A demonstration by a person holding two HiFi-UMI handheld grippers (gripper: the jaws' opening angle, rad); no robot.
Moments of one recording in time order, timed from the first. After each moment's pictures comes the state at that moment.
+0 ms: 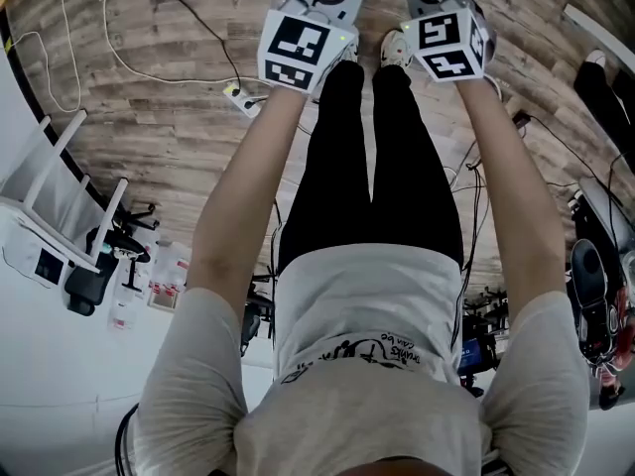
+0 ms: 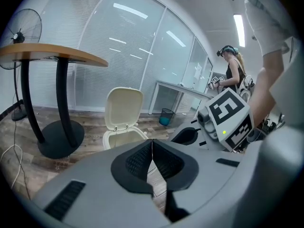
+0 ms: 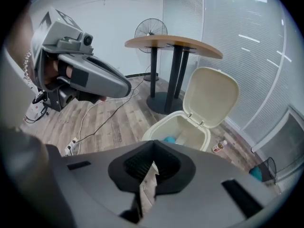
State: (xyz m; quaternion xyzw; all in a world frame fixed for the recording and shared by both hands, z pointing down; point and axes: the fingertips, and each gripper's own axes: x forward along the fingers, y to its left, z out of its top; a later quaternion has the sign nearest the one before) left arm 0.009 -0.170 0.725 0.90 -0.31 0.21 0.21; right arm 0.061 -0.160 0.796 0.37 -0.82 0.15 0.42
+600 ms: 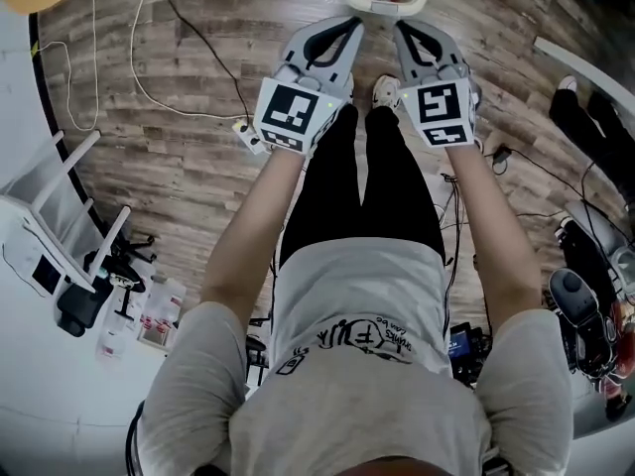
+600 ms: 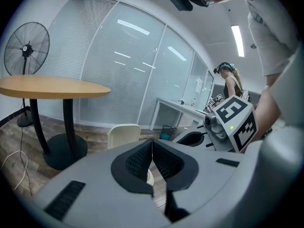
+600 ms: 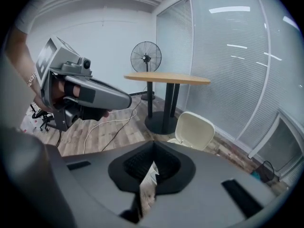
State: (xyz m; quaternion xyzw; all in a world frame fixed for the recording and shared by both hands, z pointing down) left arm -0.003 -0.168 0.585 0.91 -0.34 0.14 0.19; right arm 0.050 -0.158 0.640 0.40 -0.84 0.14 0.33
